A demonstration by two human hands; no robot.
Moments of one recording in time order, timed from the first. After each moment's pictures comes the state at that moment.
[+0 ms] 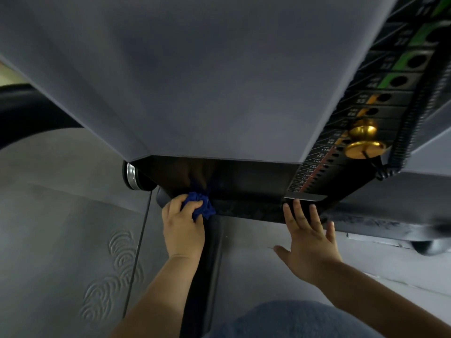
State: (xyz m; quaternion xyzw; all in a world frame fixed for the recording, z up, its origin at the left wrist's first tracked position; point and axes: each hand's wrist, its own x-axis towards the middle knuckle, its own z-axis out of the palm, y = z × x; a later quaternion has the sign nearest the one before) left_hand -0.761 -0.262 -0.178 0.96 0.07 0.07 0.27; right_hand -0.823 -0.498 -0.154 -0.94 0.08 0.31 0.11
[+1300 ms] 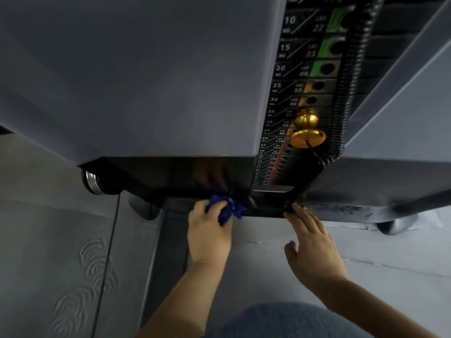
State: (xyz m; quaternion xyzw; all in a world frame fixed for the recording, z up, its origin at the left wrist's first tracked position) left_hand -0.792 -0.356 -0.184 0.95 0.00 0.02 0.30; right_hand -0.873 -0.542 -0.154 -0.95 0.15 0.13 0.23
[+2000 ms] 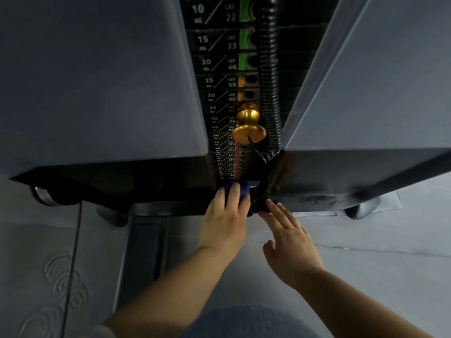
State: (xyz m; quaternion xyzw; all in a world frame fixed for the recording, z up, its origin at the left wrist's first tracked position) left_hand -0.799 -0.428 -0.177 0.95 -0.31 0.00 0.01; right_hand -0.880 -0.559 -0.154 -0.95 0.13 0.16 0.25
